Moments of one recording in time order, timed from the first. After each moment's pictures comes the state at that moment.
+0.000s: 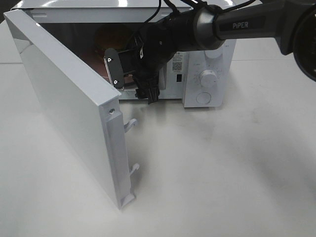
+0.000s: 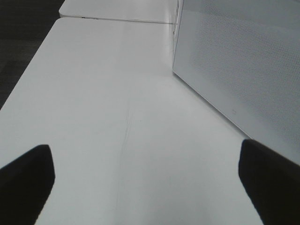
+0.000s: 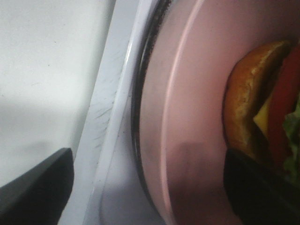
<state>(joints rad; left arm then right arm) 0.07 0.00 -0.50 -0.05 1.04 0.01 0.60 2.32 -1.79 -0.21 0.34 -1.17</state>
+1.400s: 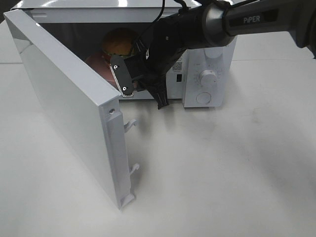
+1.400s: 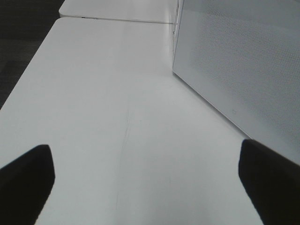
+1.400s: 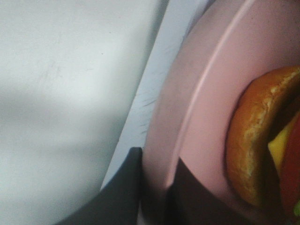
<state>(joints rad) 0.07 0.00 -0.50 -0.05 1.04 0.00 0.58 2.27 -1.72 -0.09 0.41 -1.38</state>
